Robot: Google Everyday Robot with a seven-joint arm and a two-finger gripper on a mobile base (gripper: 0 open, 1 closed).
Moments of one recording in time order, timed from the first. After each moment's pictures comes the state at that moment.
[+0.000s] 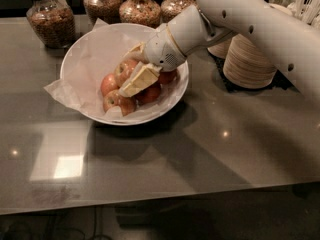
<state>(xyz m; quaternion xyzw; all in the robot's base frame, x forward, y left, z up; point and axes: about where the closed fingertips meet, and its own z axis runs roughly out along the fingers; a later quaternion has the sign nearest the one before) 0.567 0.069 0.907 -0.69 0.57 0.28 0.34</state>
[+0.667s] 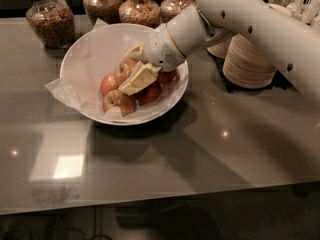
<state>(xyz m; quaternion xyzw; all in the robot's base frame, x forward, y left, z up) 0.567 0.069 0.907 -0.69 0.57 0.28 0.34</state>
